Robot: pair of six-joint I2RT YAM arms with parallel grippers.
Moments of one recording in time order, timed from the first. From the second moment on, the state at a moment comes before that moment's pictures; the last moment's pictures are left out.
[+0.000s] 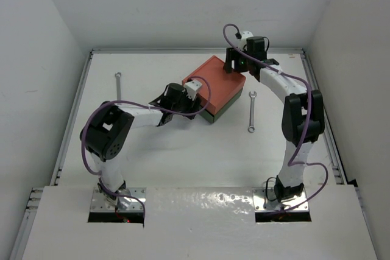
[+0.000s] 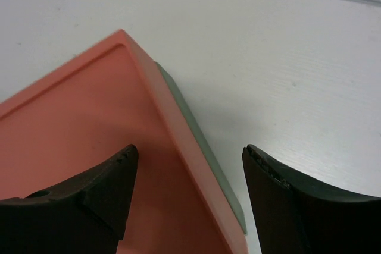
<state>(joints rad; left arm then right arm) -0.56 1.82 0.96 0.25 0.13 0.06 0.21 1.96 1.54 -0.17 -0.15 0.05</state>
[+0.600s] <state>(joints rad) -0.56 1.85 0.95 0.34 0.15 0.06 0.21 2.00 1.54 -0.11 -0.27 0.07</state>
